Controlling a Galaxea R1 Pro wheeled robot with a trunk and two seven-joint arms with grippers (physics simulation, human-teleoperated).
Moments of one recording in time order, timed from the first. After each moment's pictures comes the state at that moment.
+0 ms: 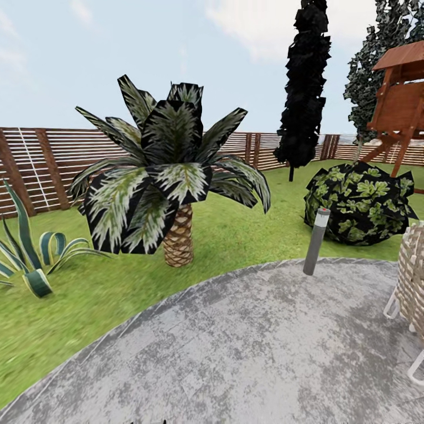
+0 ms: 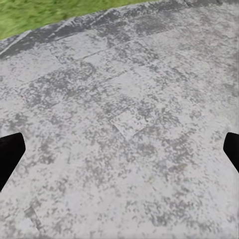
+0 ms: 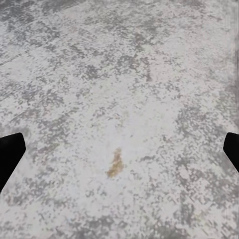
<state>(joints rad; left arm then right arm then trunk) -0.15 -0.08 0.00 -0.39 0.04 -0.51 0.00 -0.01 0.00 -0.03 -0.72 -0.01 -0.22 0.00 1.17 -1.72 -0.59</state>
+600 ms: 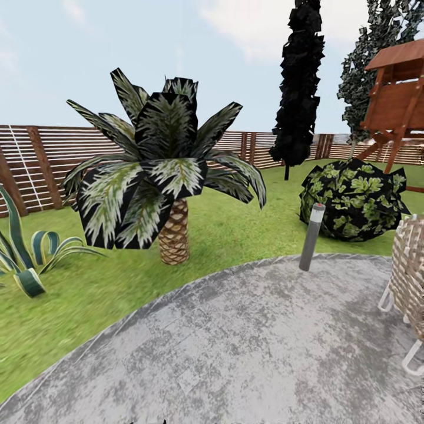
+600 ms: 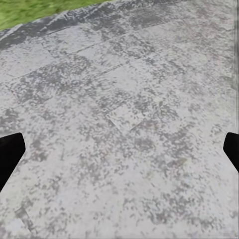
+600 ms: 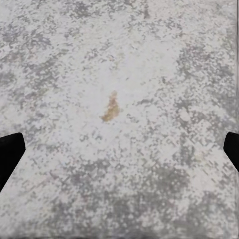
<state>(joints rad) -0.15 -0.08 0.00 -0.39 0.04 -0.51 0.00 -0.01 0.00 -0.03 -0.56 -0.01 -0.23 0.00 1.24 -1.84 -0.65</state>
